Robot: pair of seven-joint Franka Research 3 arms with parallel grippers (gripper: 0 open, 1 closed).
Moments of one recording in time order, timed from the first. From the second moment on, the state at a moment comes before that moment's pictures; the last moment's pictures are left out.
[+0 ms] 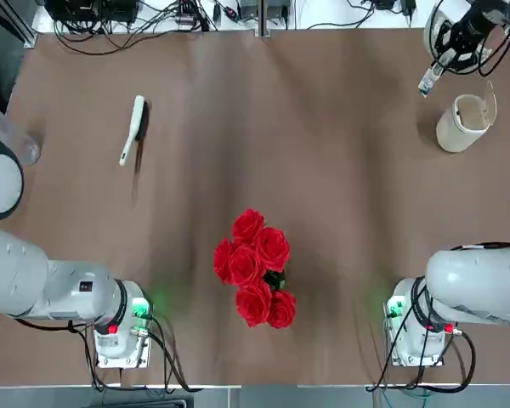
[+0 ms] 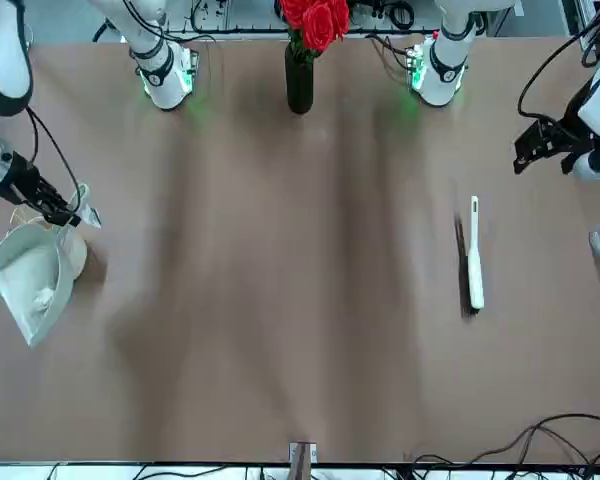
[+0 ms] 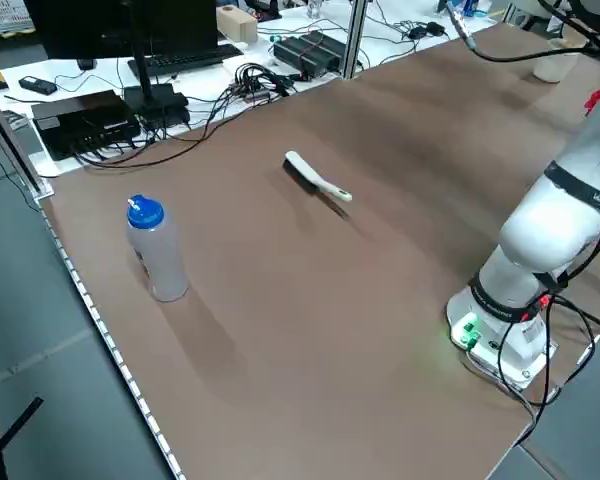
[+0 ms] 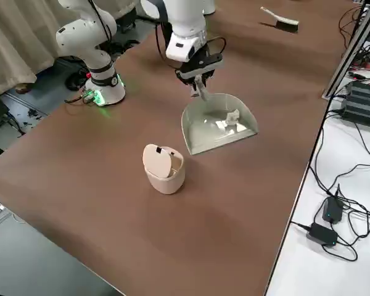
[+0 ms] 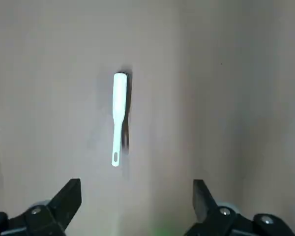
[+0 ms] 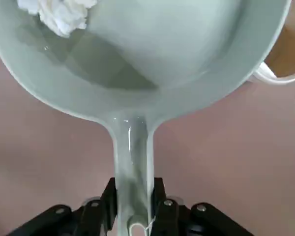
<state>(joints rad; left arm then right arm) -0.03 0.02 -0.09 -1.48 -0.01 1.51 -0.10 -0.23 -0.09 0.07 -2.08 0.21 2.05 0.52</state>
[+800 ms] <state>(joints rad) -0.03 0.02 -0.10 -1.48 -0.01 1.53 -0.16 -0.22 -0.28 0.07 -2.36 0.46 2.29 0.53</state>
